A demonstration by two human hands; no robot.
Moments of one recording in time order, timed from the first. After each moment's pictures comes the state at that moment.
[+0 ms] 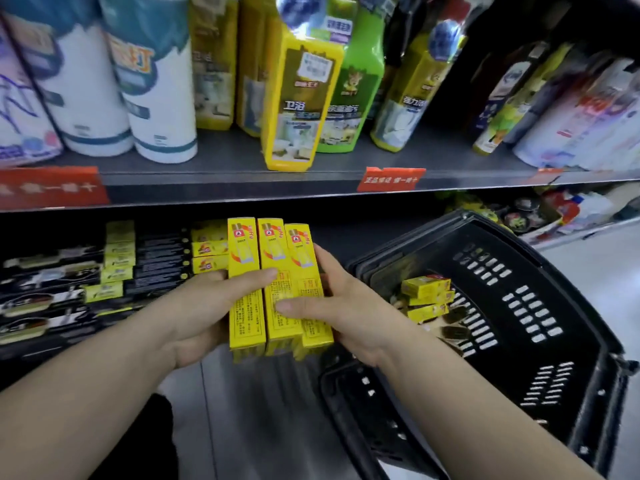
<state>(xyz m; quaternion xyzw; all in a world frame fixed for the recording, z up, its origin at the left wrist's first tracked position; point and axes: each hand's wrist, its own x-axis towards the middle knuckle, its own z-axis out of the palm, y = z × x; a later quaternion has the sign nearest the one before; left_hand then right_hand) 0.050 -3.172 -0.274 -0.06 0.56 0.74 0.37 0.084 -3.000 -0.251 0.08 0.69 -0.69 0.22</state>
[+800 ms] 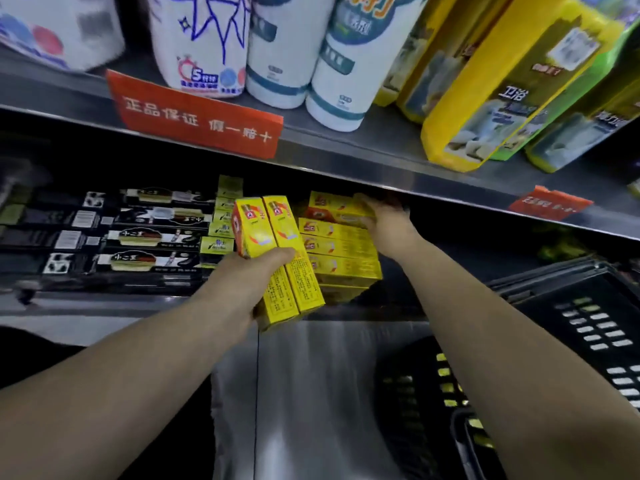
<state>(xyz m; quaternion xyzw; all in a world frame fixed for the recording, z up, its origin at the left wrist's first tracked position) 0.027 -3.248 -0.347 -0.28 0.52 0.78 0.18 -0.100 -3.036 -0.356 -0.07 0.99 -0.02 0.08</state>
